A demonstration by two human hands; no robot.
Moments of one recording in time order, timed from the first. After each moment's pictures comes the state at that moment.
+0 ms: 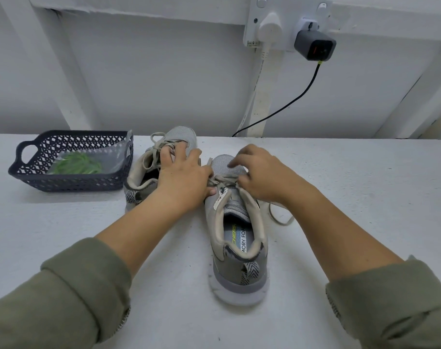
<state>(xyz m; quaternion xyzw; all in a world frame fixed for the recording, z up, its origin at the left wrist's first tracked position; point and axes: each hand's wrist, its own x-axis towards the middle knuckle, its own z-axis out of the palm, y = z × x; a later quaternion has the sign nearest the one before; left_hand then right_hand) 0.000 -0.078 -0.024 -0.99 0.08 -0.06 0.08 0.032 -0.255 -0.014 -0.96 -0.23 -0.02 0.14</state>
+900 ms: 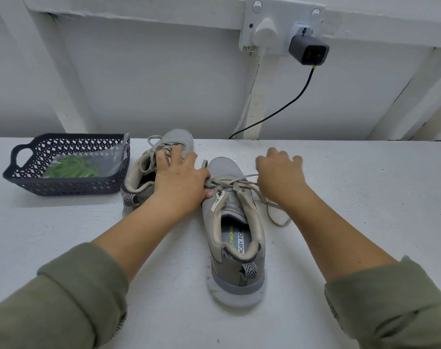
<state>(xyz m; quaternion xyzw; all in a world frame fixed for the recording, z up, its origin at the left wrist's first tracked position) 0.000 -0.076 -0.028 -0.99 0.07 -0.08 0.09 0.035 -0.268 -0.019 -0.99 -0.08 -0.05 -0.10</state>
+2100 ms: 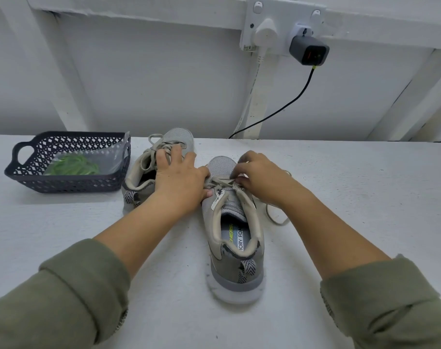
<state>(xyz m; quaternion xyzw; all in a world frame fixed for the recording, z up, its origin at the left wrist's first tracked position) -0.002 -0.078 -0.027 -0.99 0.06 -0.07 0.09 0.037 -0.260 -0.023 -0.97 -0.23 -0.03 0.10</state>
